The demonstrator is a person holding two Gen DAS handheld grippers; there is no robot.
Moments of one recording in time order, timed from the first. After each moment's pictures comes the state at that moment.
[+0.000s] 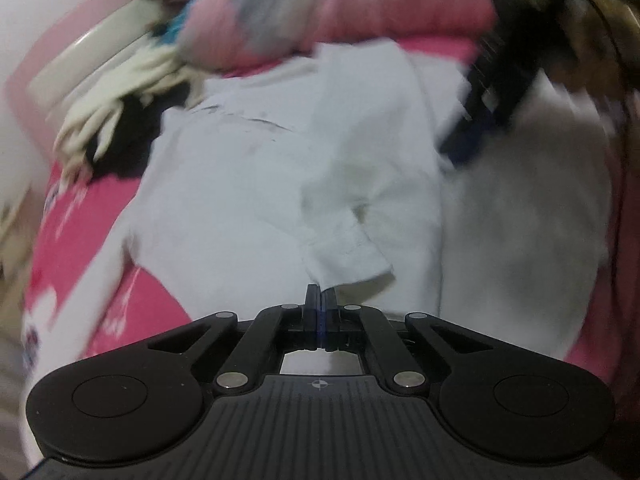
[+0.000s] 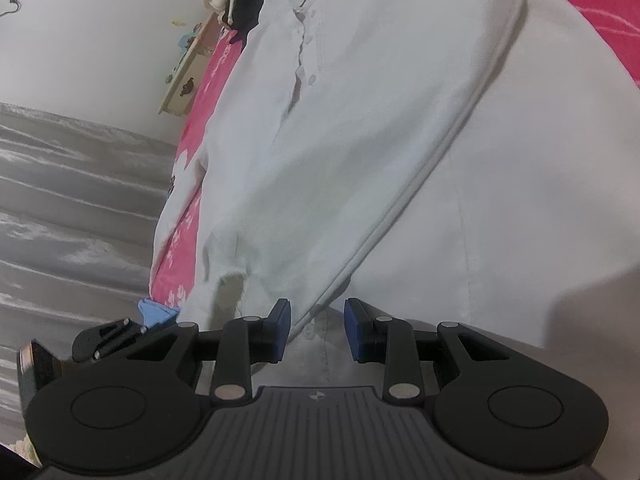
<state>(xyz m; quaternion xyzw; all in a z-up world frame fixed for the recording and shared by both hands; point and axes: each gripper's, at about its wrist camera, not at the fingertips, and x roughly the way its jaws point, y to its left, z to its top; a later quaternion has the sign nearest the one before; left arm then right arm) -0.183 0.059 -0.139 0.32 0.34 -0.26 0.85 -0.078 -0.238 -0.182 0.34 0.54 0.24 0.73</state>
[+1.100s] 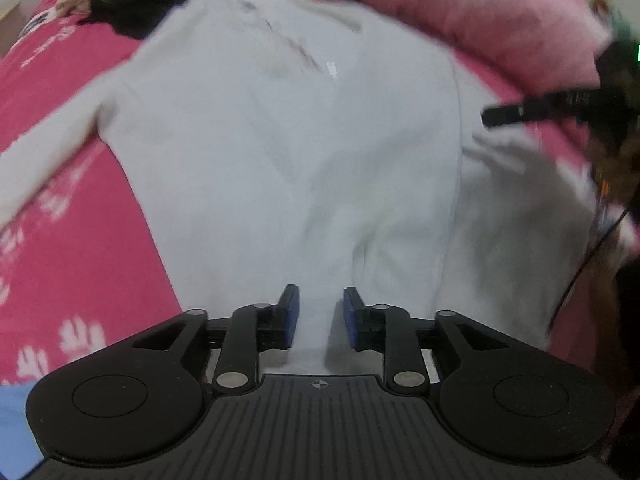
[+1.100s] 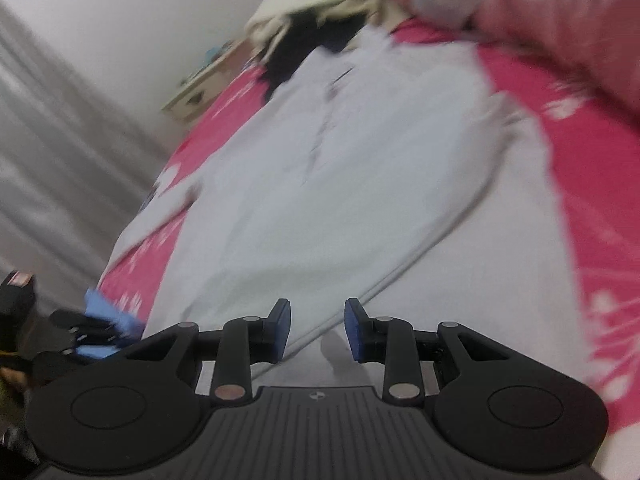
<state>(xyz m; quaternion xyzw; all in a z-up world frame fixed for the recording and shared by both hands) -0.106 0.092 -0.118 0.04 0.50 -0.24 0.83 -0.074 -0.258 -0.124 0.20 0.44 0.20 0.85</state>
